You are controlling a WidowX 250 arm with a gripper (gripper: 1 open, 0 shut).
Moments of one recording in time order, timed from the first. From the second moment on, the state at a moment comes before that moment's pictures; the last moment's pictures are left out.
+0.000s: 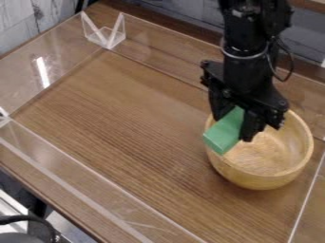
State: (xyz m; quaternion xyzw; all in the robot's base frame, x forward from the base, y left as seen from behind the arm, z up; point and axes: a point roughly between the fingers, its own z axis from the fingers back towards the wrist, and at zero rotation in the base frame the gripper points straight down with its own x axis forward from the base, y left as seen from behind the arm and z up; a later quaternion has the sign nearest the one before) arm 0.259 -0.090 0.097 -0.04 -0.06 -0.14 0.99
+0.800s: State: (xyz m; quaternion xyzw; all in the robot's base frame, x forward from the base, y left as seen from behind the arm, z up) arm 0.262 -0.102 0.090 -0.04 -0.08 -0.14 0.99
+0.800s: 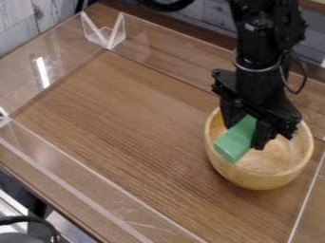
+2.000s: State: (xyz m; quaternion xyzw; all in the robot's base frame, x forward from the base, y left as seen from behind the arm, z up) arm 0.265 -0.115 0.081 -0.05 -0.09 -0.14 0.99
